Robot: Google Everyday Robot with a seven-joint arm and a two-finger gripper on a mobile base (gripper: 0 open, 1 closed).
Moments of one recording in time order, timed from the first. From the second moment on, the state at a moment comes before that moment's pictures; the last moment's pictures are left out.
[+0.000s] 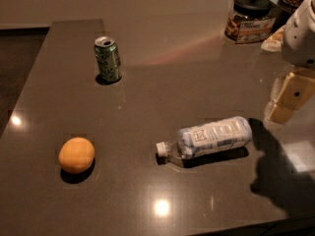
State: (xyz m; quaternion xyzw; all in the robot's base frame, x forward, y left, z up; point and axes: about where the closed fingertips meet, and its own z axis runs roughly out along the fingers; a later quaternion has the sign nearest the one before) arm 0.438 -0.216 0.977 -0.60 0.78 -0.04 0.16
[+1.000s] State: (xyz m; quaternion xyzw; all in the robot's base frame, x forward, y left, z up) arm 0.469 -0.148 0.972 -0.60 0.78 0.01 0.19
